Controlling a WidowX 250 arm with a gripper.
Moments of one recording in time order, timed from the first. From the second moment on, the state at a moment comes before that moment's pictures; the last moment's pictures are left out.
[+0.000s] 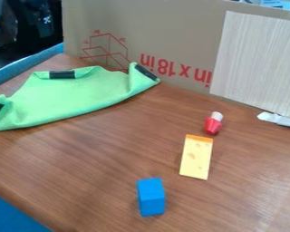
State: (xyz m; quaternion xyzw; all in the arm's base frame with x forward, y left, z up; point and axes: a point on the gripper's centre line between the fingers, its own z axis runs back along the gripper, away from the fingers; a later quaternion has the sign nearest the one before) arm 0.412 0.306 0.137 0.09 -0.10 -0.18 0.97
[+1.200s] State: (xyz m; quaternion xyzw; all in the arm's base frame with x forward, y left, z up) arm 0.395 0.269 0.083 0.13 -0.11 -0.28 0.94
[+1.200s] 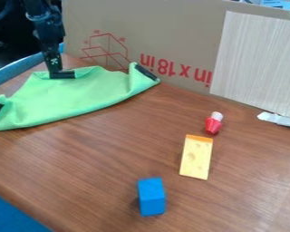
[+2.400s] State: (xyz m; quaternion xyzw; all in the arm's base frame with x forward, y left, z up) arm 0.394 0.251 0.077 0.17 -0.15 -0.35 0.91
